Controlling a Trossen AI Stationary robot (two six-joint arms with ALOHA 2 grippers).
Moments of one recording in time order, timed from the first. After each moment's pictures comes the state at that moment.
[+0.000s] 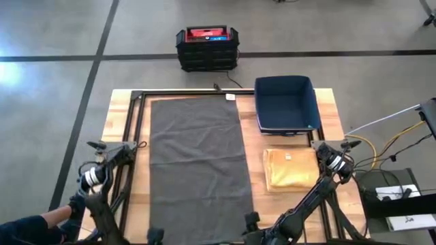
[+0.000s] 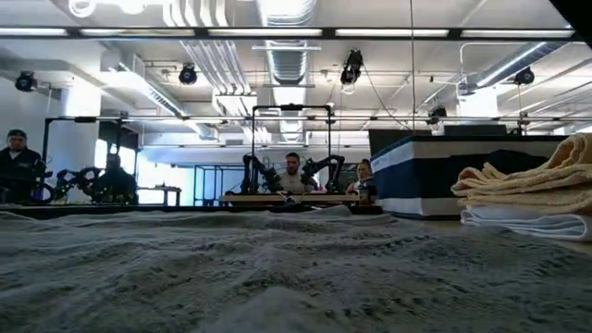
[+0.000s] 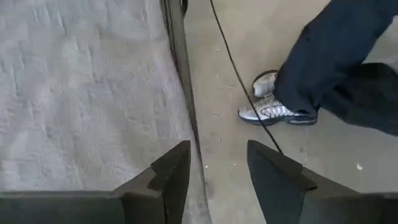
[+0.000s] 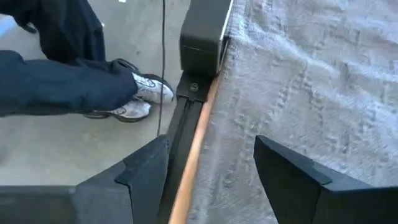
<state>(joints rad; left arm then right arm) -1.20 2.13 1.72 -0.95 -0.37 -1.05 0.85 2.16 1.46 -0.34 0.33 0.45</state>
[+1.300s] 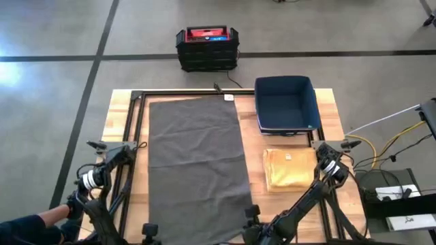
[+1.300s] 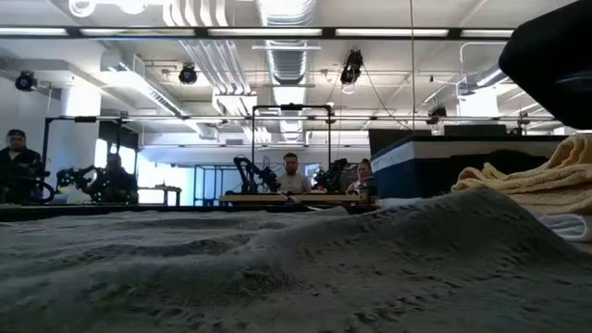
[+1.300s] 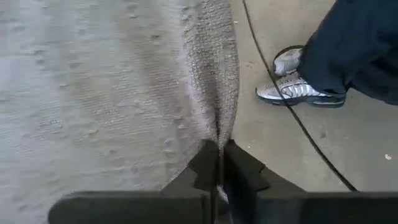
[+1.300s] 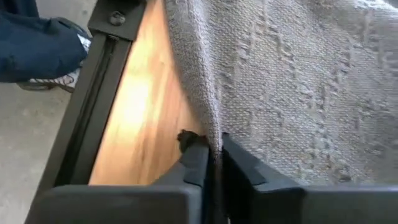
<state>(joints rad) -1.23 2.10 1.54 -0.92 -0.38 -1.14 0.84 2.23 1.49 -0.52 0.39 0.50</state>
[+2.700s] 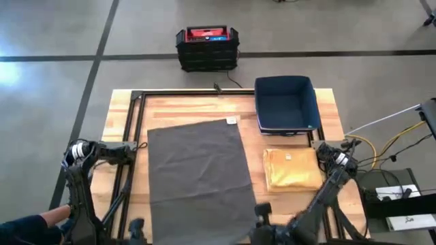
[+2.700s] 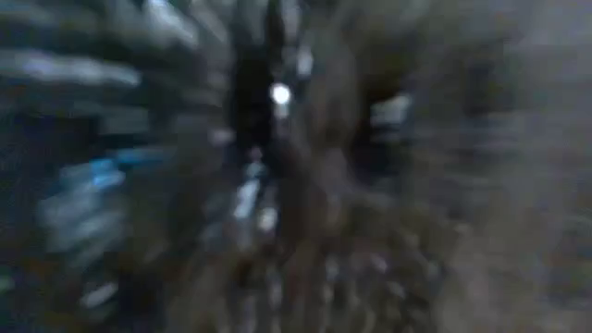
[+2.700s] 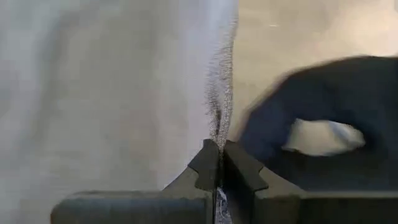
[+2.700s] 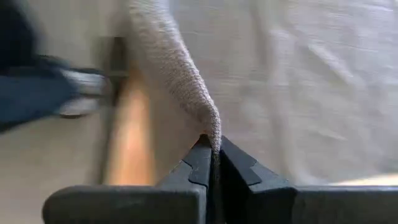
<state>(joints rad) -1.26 1.76 1.56 -1.01 -0.67 -1.34 0.83 2.11 1.90 -1.13 0.53 0.63</state>
